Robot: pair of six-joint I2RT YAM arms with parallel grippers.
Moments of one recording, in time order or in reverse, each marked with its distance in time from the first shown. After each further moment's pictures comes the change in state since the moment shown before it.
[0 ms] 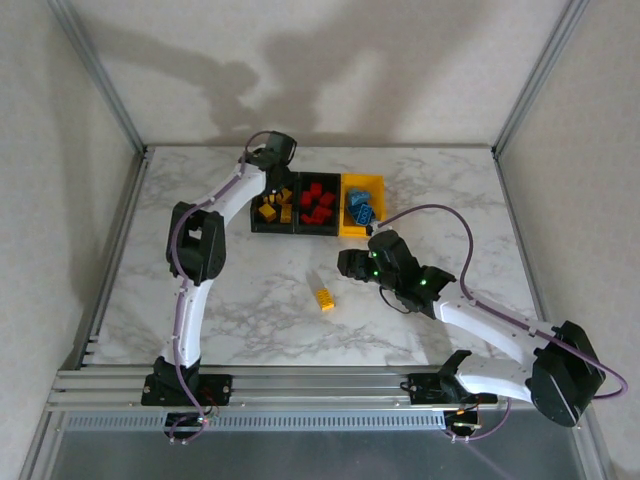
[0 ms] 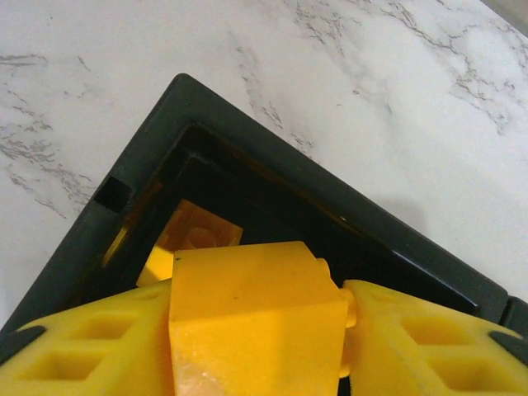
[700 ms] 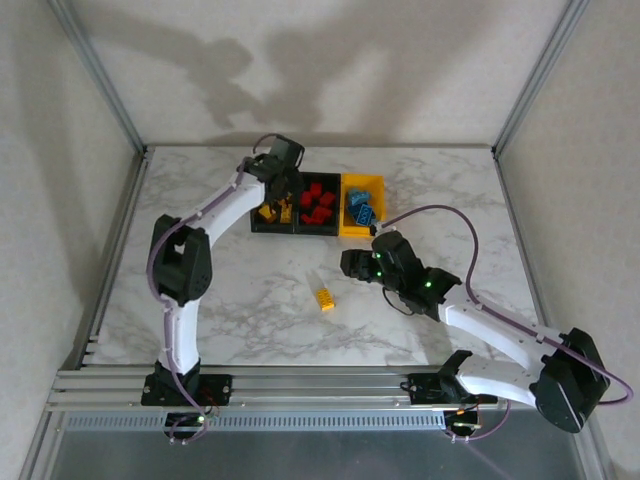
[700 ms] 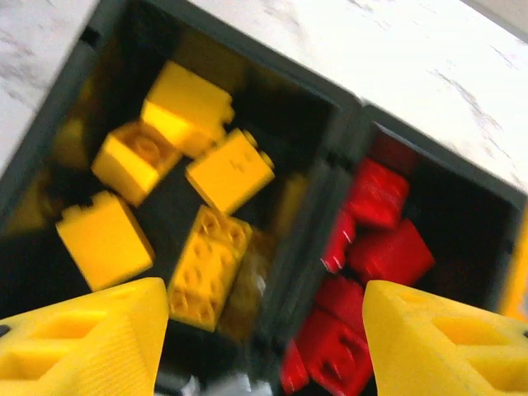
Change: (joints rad) left arm -0.116 -0.303 -0.278 0.043 0.044 0.035; right arm 0.000 -0.052 0.000 -0.041 0.018 -0.001
